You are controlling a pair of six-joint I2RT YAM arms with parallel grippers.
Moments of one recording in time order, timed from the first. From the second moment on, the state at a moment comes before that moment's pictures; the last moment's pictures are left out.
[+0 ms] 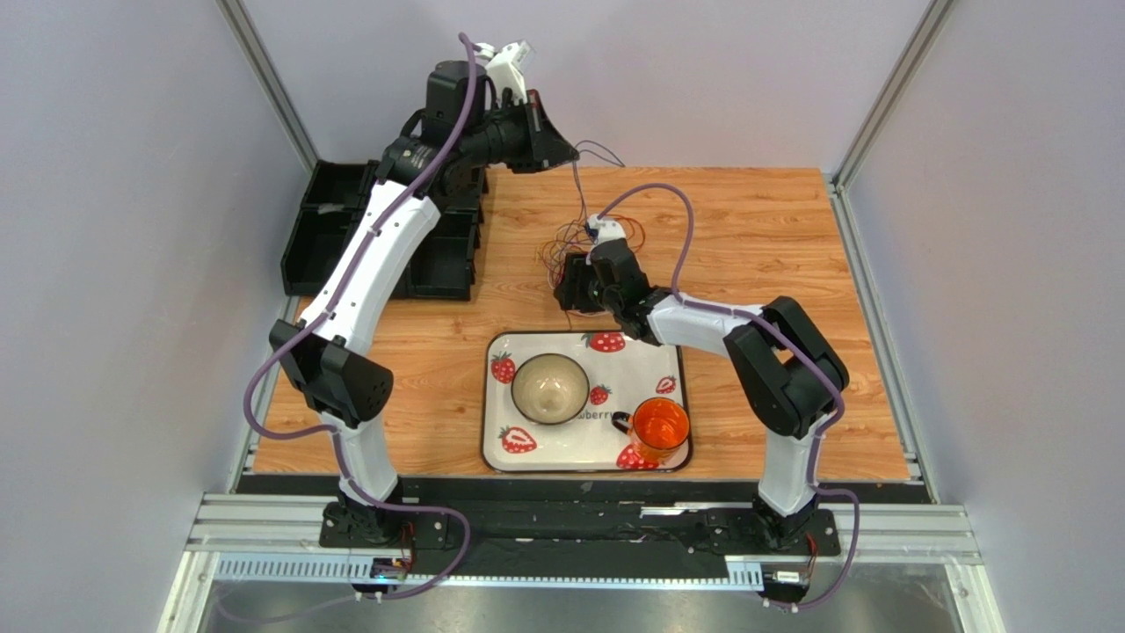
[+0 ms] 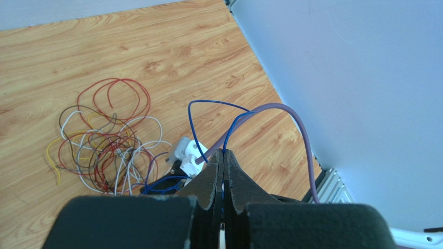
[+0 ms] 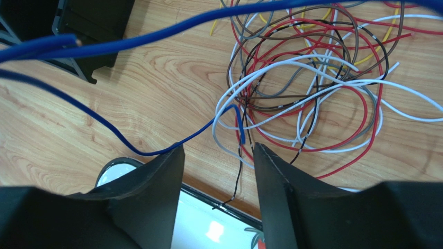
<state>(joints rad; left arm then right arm) -0.44 1.85 2.15 -0.61 0.46 -0.46 0.64 1.88 1.13 0.23 0.03 0.49</state>
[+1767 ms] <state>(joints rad) -0.05 1.51 1.92 -0.43 0.25 -0.43 0.54 1.66 1.18 -0.26 0.31 0.44</state>
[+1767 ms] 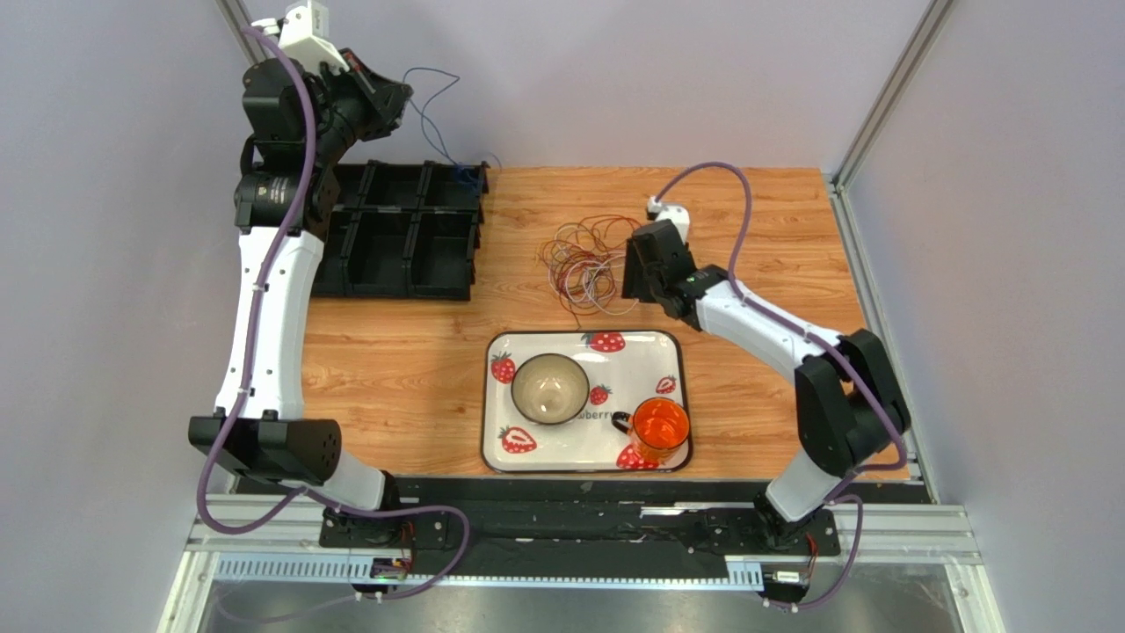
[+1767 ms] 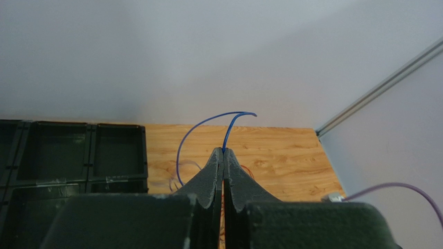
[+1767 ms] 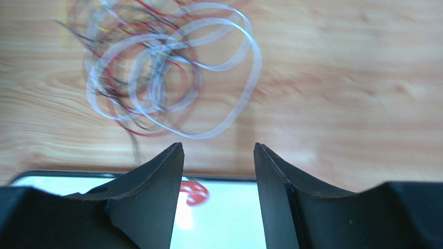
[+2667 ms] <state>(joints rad) 0.21 1.97 2.20 -0.15 0.12 -0.53 0.53 1.60 0.95 -0.35 0.45 0.54</state>
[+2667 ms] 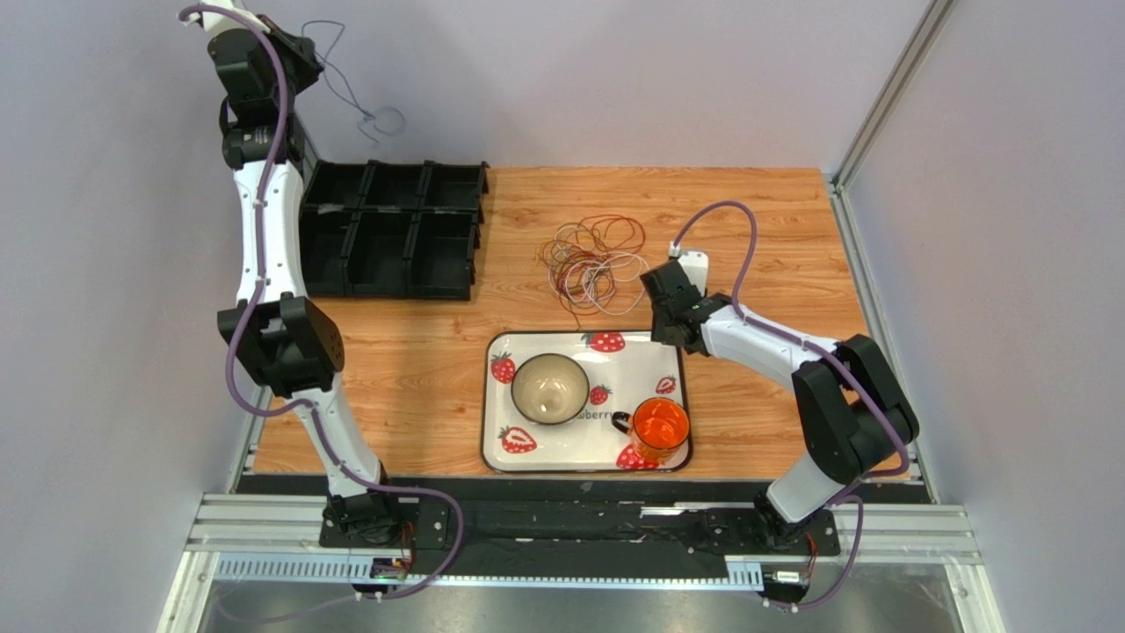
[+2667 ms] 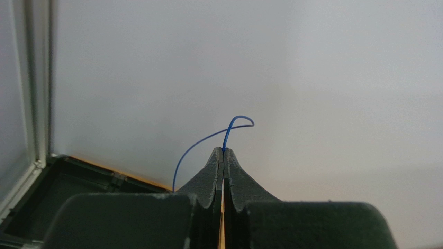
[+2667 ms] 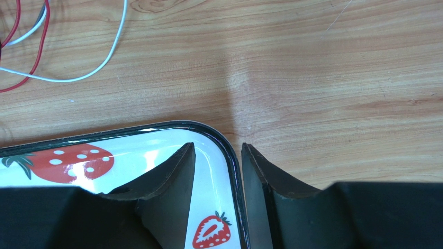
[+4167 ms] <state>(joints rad) 0.06 2.13 2.31 -0.03 -0.19 -0.21 0.48 1.60 0.93 -0.29 0.34 0.53</state>
